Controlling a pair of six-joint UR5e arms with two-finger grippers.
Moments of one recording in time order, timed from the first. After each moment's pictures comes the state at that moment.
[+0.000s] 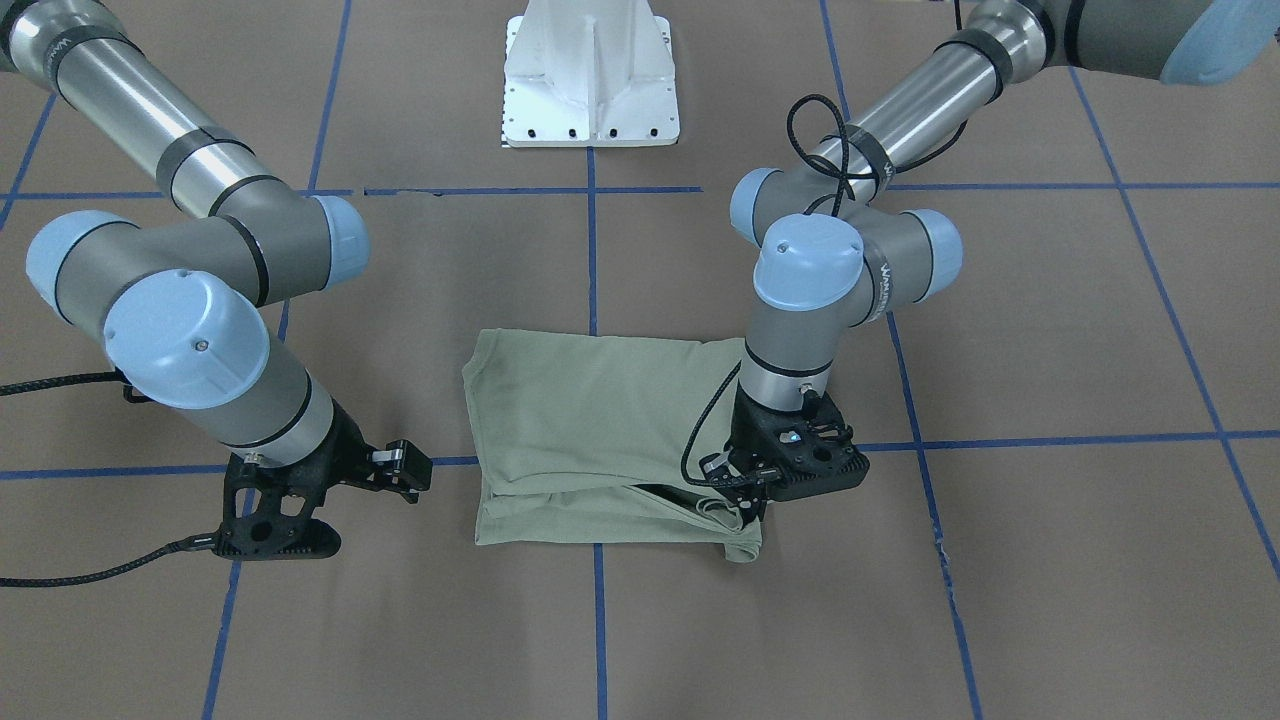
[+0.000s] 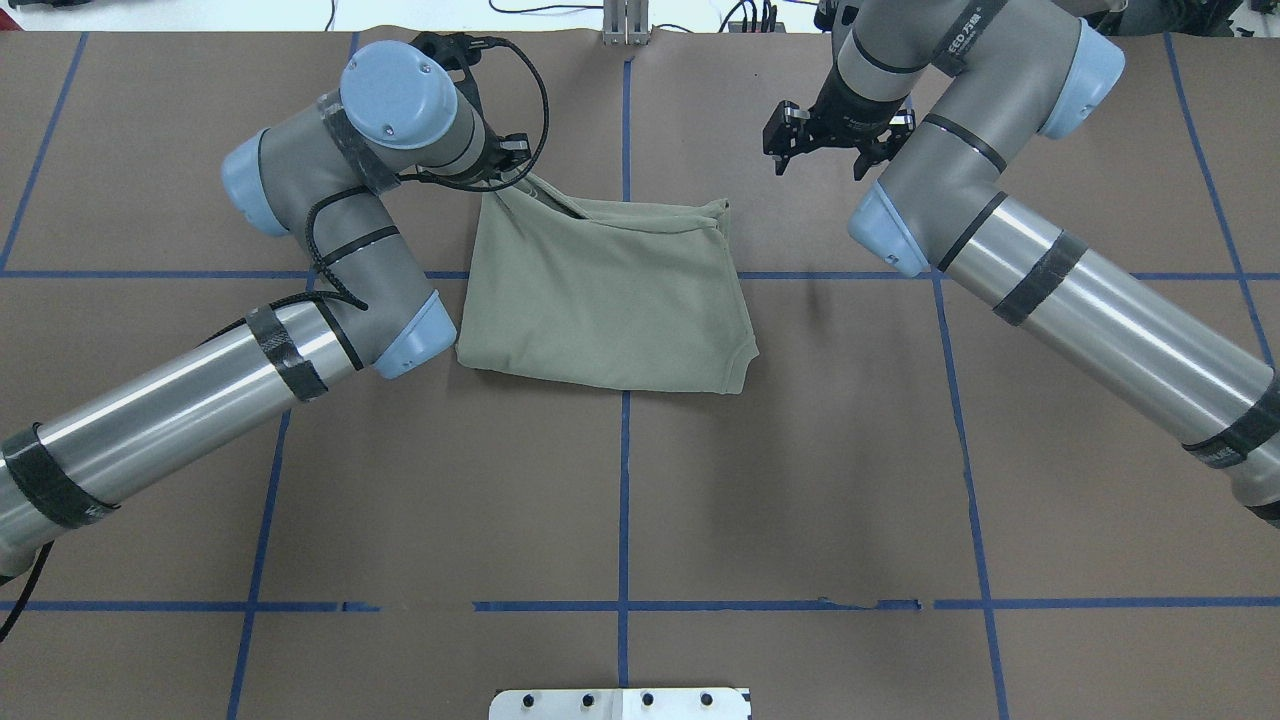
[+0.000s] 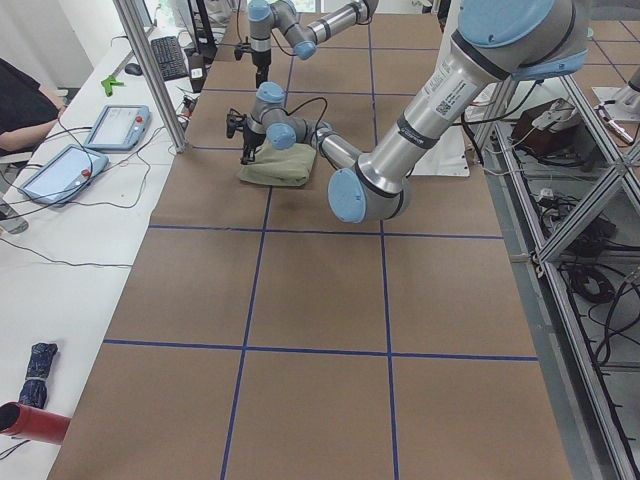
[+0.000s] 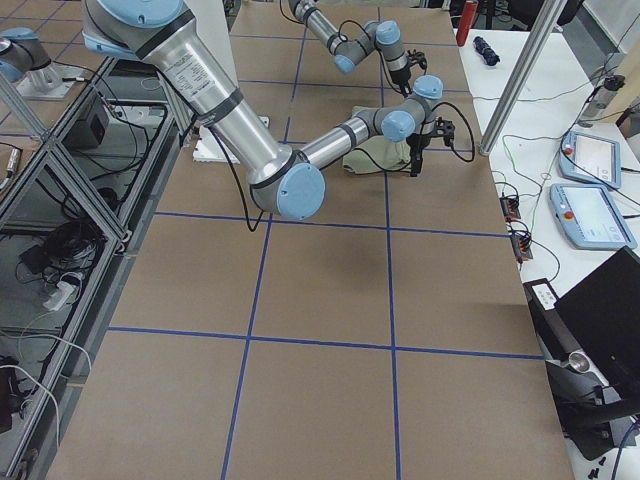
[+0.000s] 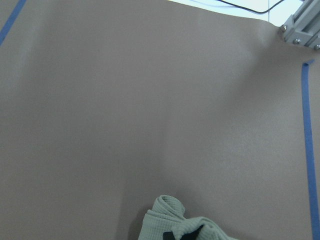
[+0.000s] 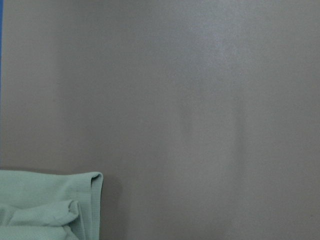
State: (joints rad) left arm -0.76 -2.39 -1.23 -2.01 -1.68 -1.26; right arm 0.92 -0.81 1.29 -1.39 2.14 0.92
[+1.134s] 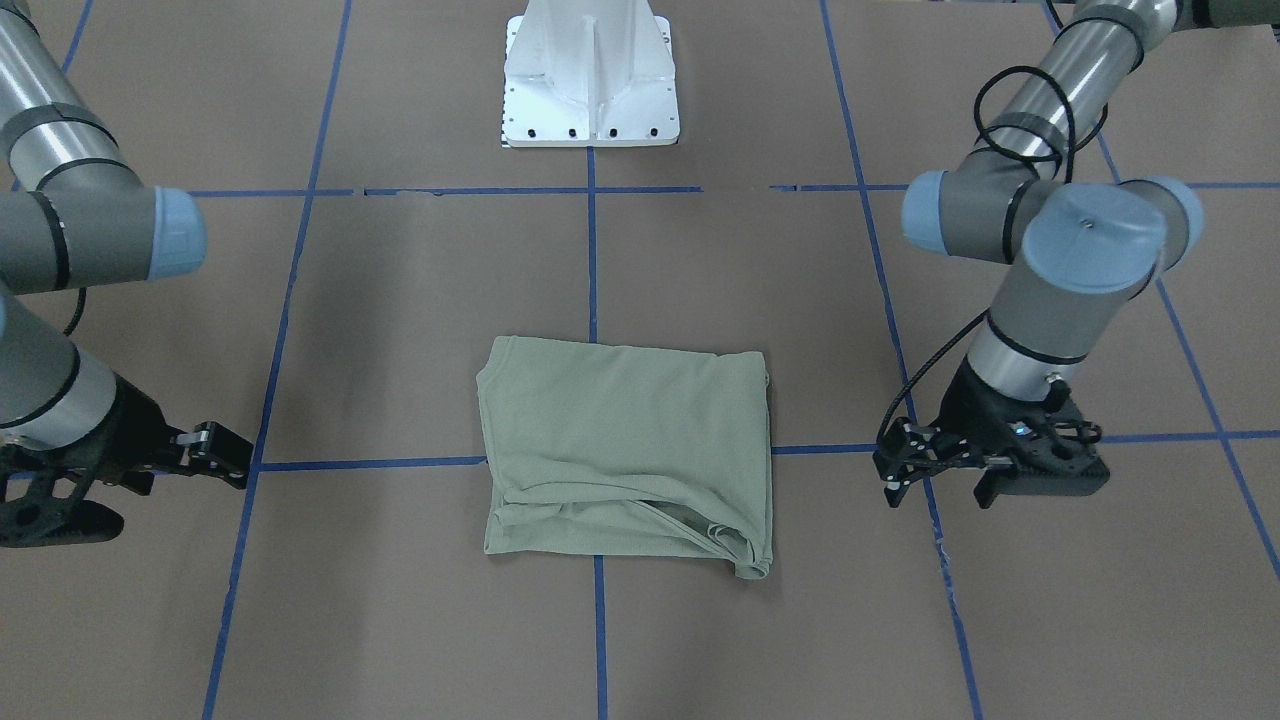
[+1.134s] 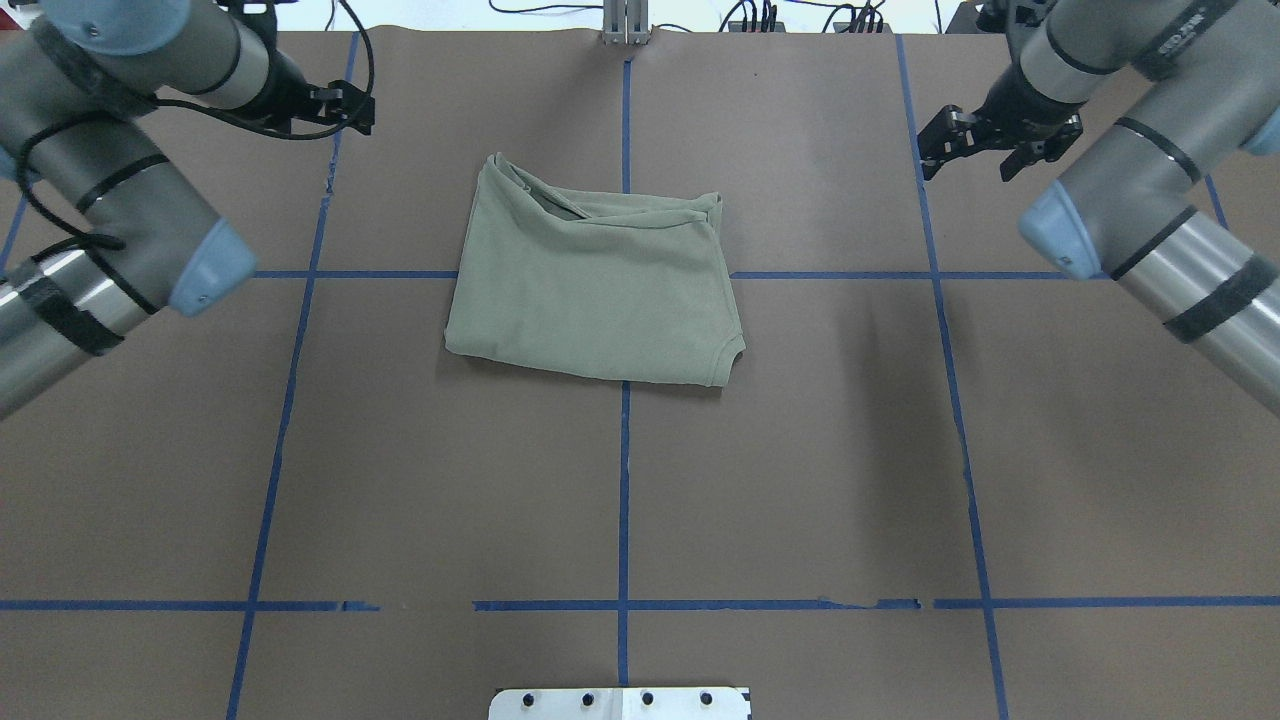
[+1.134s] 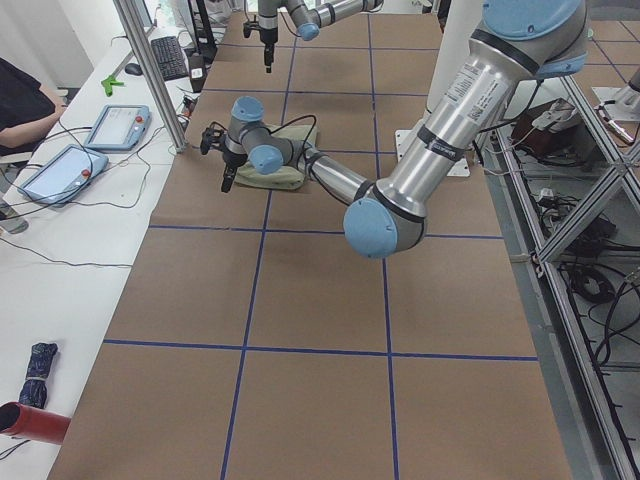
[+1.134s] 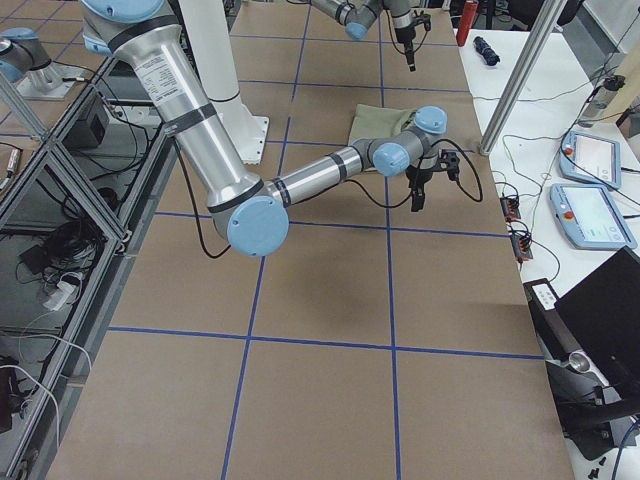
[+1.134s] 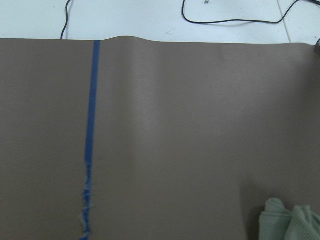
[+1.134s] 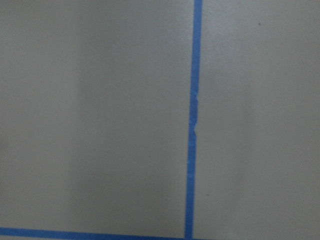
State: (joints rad) left arm -1.00 -2.08 -1.49 -2.03 -1.97 -0.88; right arm 1.08 -1.10 1.48 -1.40 2.23 0.68
